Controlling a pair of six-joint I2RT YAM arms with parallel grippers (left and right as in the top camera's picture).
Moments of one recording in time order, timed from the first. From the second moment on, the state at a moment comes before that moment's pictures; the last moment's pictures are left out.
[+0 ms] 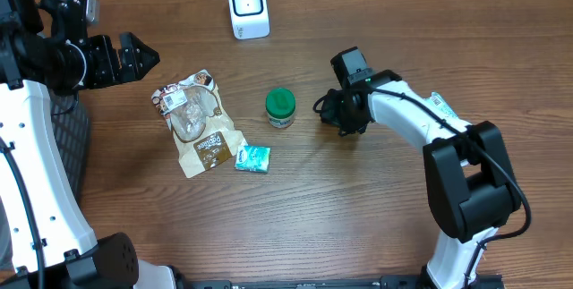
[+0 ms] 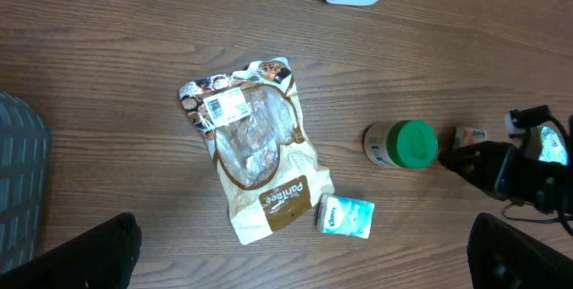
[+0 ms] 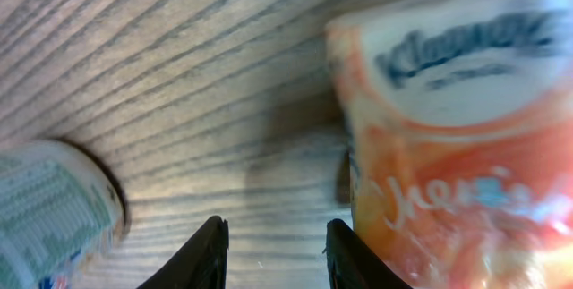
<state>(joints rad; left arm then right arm) 0.29 1.67 2.04 -1.49 0.37 0.06 0.37 1.97 1.32 -0.68 -0.16 0.72</state>
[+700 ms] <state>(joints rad) 0.29 1.67 2.04 -1.49 0.37 0.06 0.17 1.81 1.26 -0.80 -0.24 0.44</state>
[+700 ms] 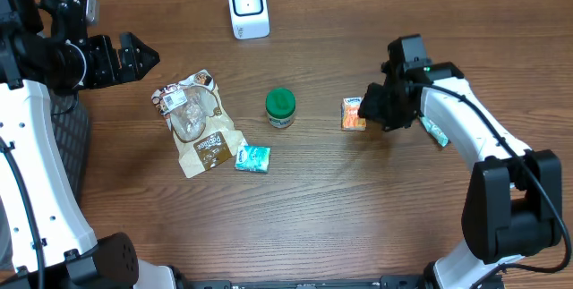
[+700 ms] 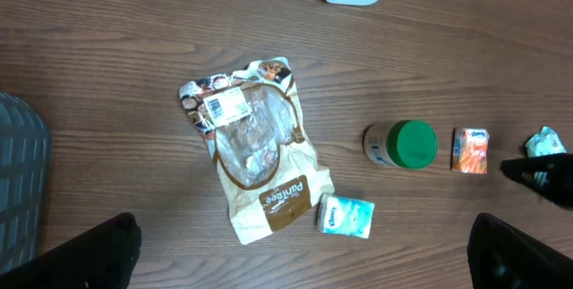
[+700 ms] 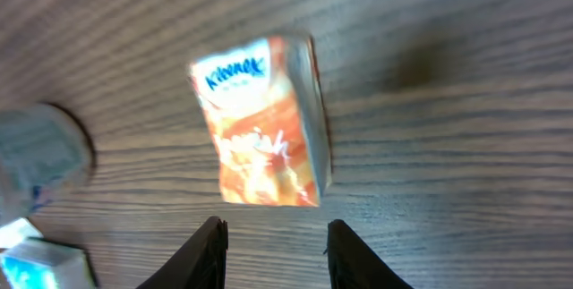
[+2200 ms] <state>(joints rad) 0.29 1.67 2.04 -1.49 0.37 0.06 0.07 1.86 1.12 -0.59 -0.58 0.39</state>
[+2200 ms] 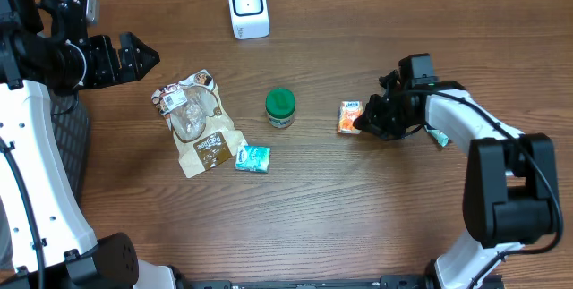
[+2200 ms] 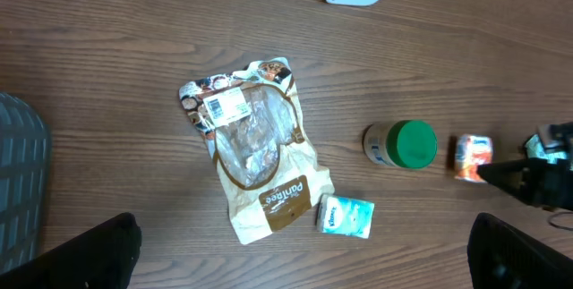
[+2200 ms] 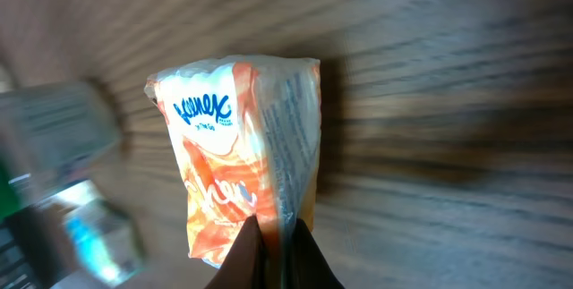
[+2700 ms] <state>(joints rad) 0.29 1.67 2.04 -1.49 0.37 0.06 0.07 1.73 1.13 -0.06 -1.42 0.60</state>
